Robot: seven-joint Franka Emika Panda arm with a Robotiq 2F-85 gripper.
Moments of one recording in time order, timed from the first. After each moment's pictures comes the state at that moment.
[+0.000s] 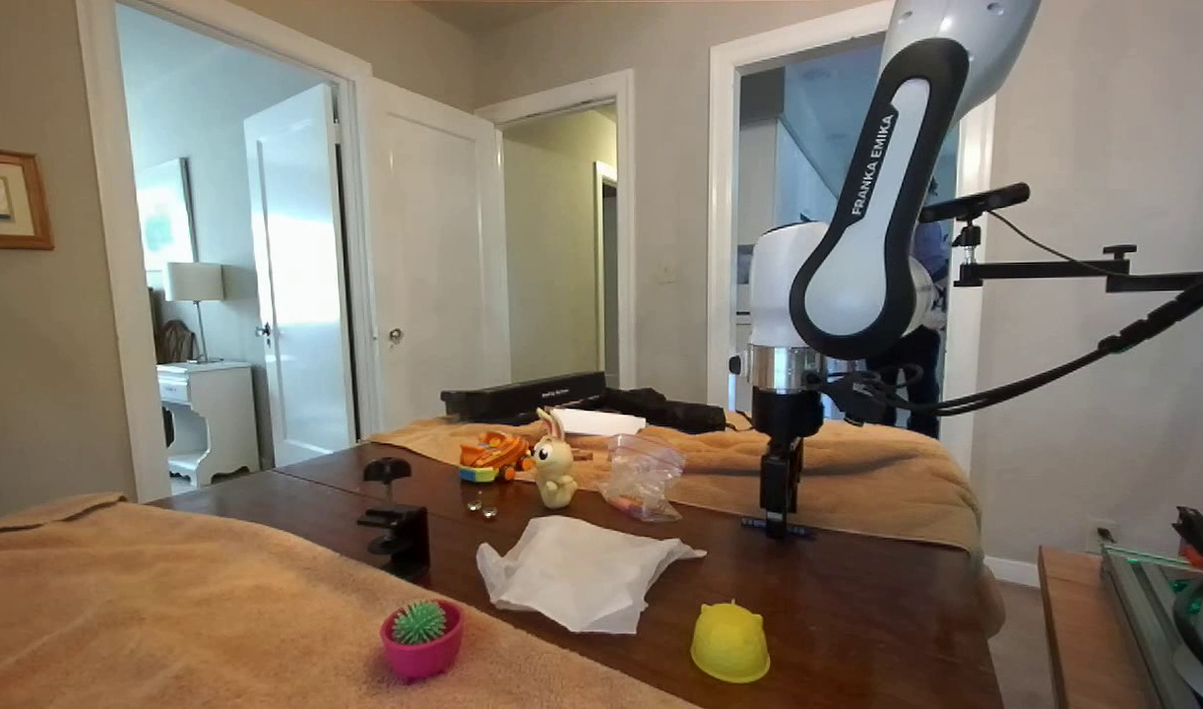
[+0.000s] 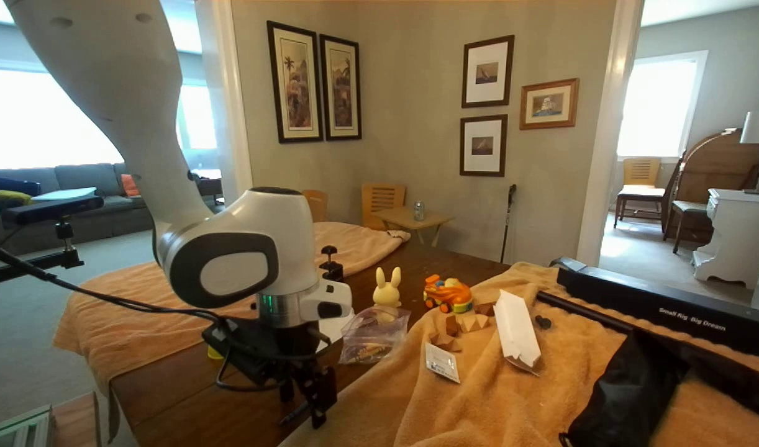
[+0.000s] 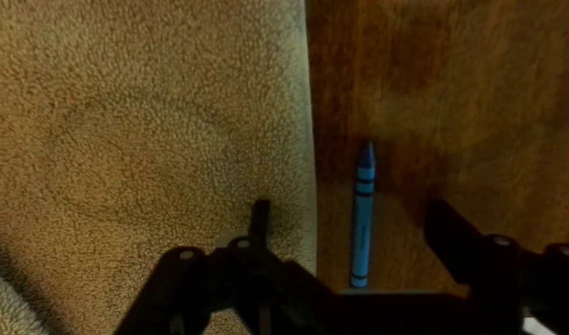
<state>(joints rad) -0.06 0.13 -0.09 -2.76 -0.13 2.92 -0.18</state>
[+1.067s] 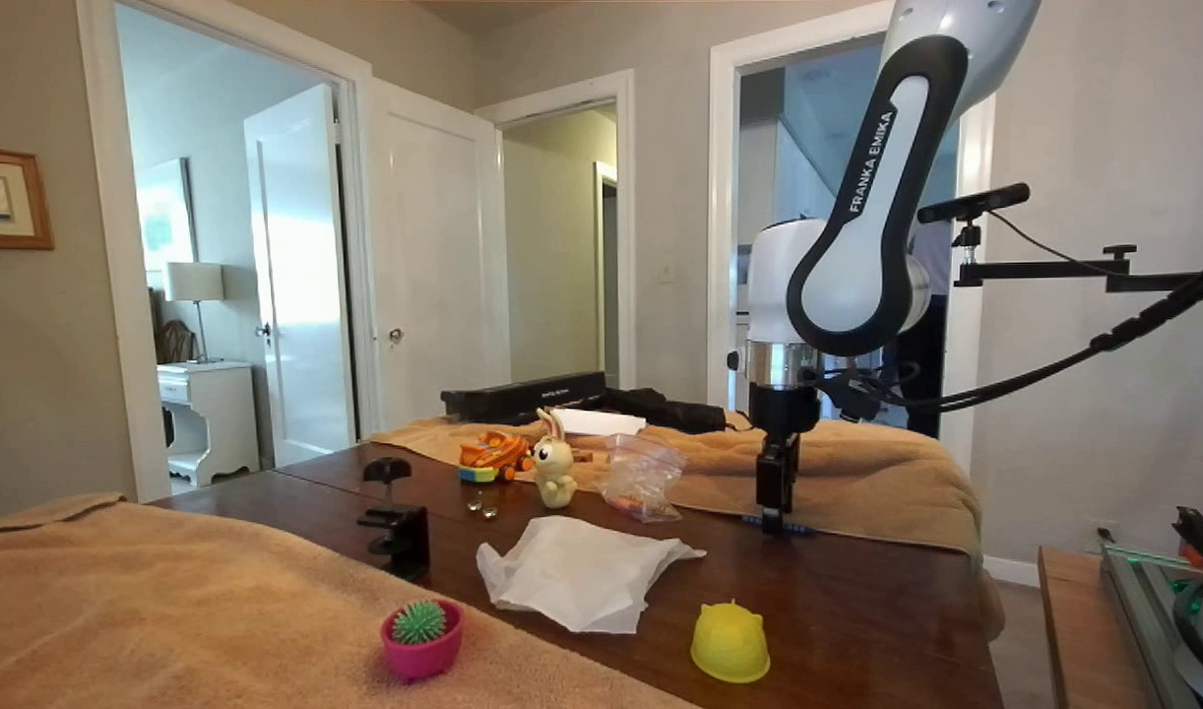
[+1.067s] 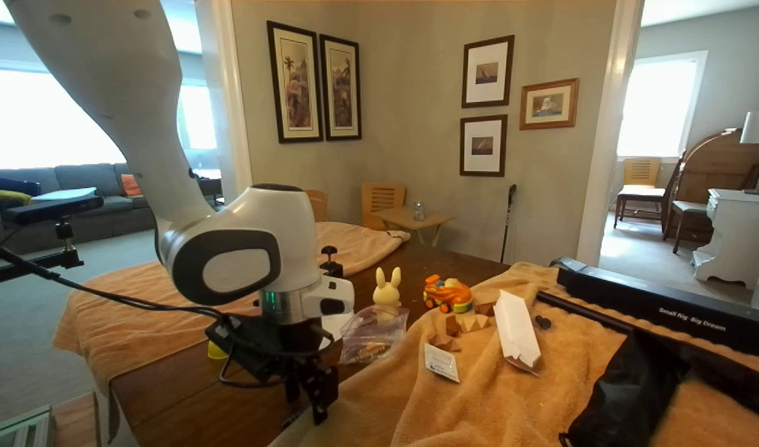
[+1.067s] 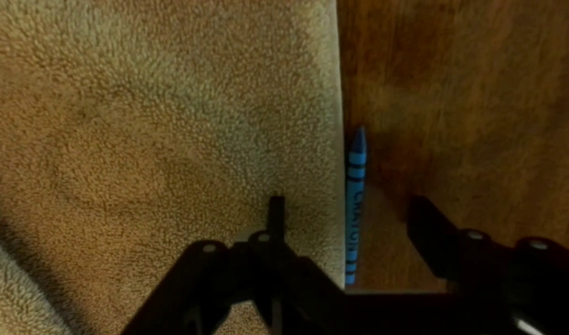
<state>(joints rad) -0.07 0.12 -0.09 -2.75 -0.13 2.92 -0.18</state>
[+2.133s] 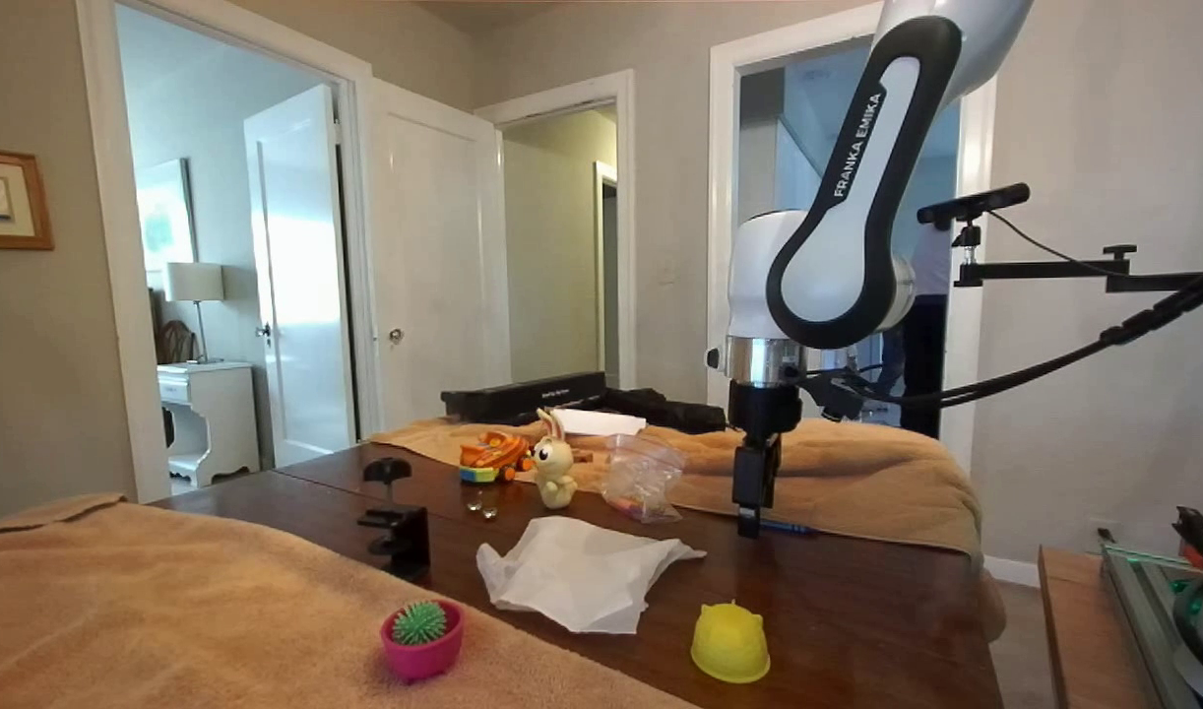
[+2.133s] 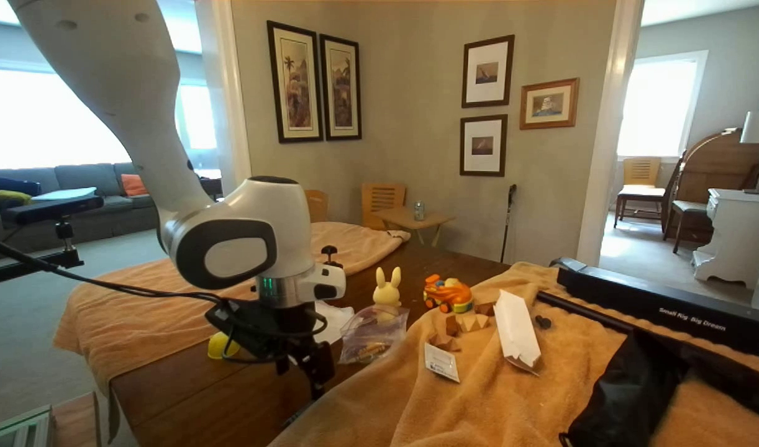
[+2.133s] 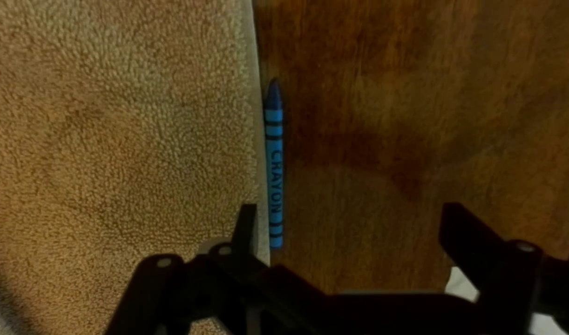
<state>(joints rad) -0.06 0.11 0.01 -2.74 -0.04 2.90 -0.19</state>
